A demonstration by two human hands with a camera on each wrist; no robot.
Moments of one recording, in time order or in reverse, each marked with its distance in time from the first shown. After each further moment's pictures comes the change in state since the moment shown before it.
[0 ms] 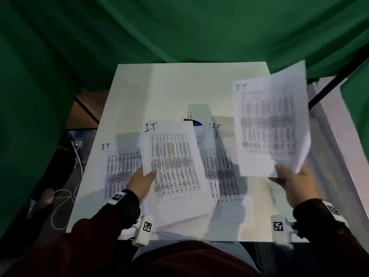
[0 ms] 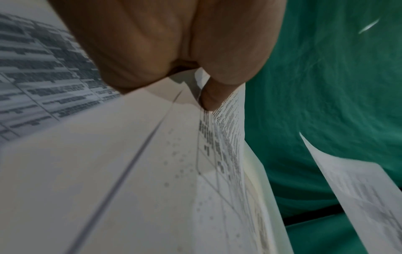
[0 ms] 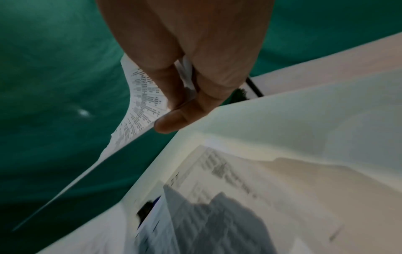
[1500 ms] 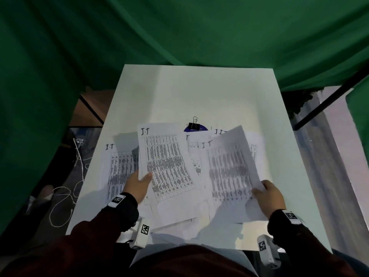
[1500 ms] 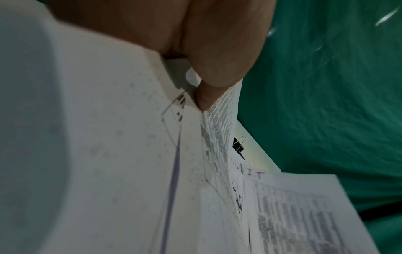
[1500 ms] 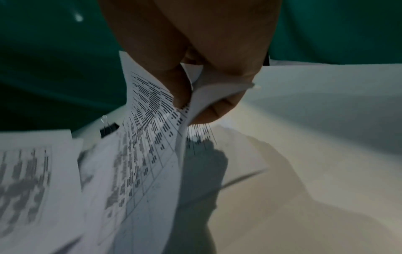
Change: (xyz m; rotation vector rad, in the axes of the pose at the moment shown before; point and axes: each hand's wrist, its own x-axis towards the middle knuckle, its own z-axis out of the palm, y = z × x) left_hand 0.003 0.000 -0.019 0.121 0.130 -0.006; right_hand 0.006 0.067 0.041 -0.813 -0.159 0.019
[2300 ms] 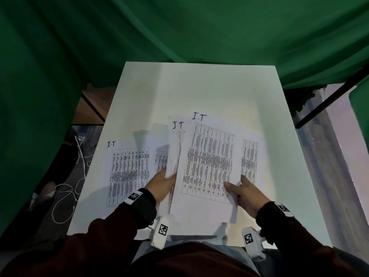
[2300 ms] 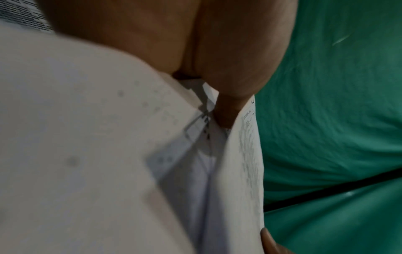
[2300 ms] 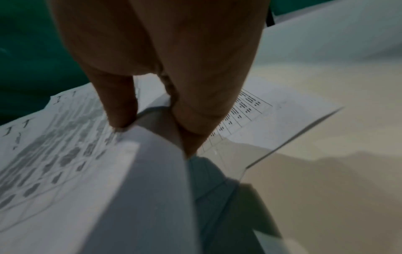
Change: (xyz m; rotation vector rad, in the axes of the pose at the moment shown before) left_hand -0.028 0.026 0.048 -0.190 -0.413 0.090; right_hand -0.035 -0.055 0.029 0.740 -0.582 0.153
